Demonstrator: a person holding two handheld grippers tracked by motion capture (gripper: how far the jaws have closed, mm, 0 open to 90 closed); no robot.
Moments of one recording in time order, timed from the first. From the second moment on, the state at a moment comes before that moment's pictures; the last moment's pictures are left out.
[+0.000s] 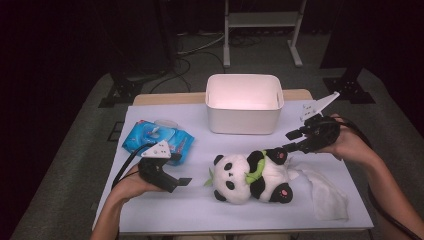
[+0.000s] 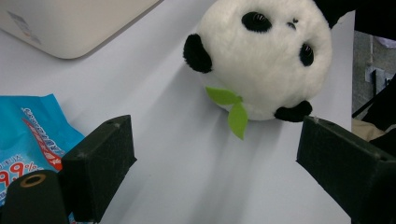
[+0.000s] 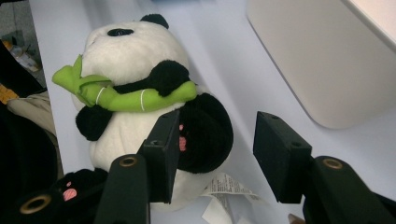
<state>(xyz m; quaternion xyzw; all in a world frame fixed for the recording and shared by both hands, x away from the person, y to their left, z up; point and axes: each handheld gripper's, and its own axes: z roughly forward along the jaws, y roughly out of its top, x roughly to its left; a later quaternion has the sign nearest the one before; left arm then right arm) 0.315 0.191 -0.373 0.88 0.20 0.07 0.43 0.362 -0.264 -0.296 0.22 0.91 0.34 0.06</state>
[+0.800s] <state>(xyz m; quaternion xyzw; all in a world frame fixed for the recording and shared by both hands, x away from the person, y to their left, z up) 0.306 0.198 -0.384 0.87 0.23 0.08 0.42 0.421 -0.204 -0.280 0.15 0.94 0.31 0.04</state>
